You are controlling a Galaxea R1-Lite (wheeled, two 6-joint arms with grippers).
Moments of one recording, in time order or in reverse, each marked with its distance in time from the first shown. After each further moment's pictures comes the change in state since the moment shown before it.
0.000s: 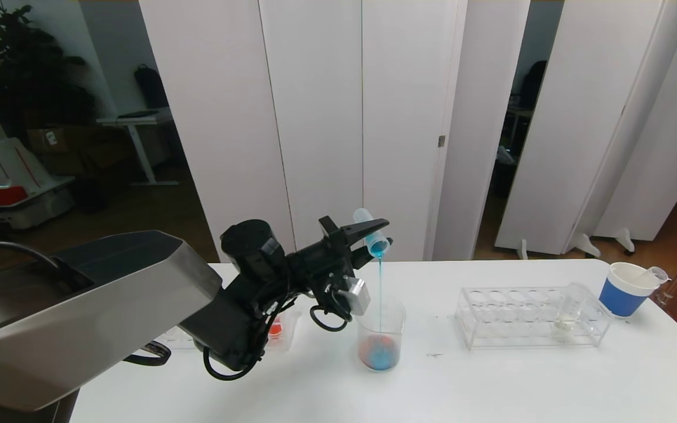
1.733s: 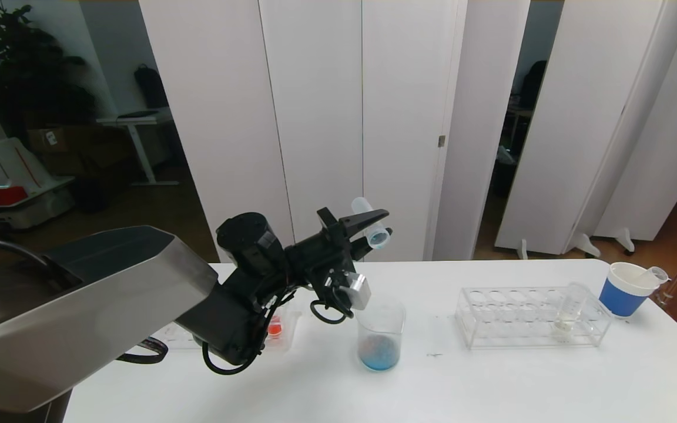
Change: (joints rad) left arm 0.001 -0.020 -0.018 0.000 0.008 0.054; right arm 0.000 0.000 0.000 0.000 0.000 0.000
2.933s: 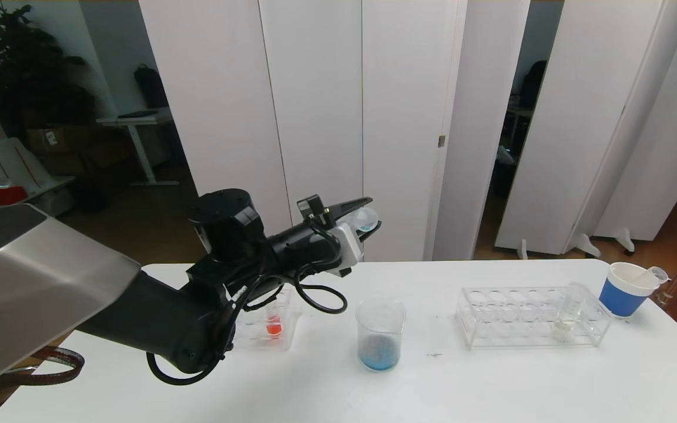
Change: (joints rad) left arm -0.026 -0.239 0.118 0.295 0.209 -0.416; right arm 0.000 0.000 0.000 0.000 0.000 0.000
